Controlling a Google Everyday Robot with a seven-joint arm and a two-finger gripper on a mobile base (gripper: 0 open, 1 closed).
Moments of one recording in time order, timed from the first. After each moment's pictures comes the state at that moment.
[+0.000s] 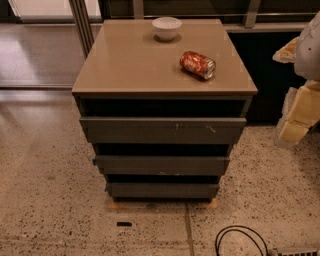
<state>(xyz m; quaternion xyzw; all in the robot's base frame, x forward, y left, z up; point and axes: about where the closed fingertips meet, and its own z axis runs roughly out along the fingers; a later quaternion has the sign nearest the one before) 0.438 -0.217 0.977 -0.60 0.78 -0.03 0.16</state>
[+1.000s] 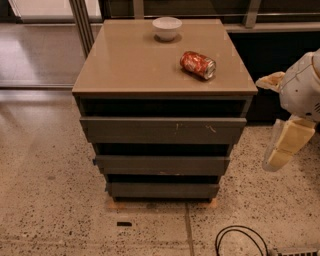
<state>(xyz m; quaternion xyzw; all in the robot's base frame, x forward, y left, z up) 0.438 -0.208 0.917 -0.64 0.74 0.01 0.20</state>
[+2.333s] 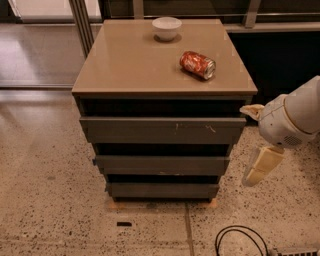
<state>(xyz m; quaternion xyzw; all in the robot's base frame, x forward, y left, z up) 0.455 -0.204 0.829 -0.63 0.74 0.05 0.22</state>
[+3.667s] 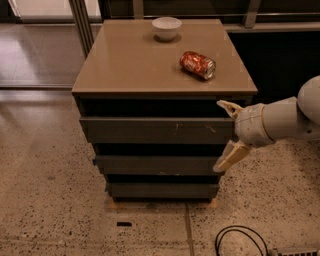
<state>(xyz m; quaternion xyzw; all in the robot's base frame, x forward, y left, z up) 0.524 -0.162 0.788 -0.64 0.66 0.08 0.38</state>
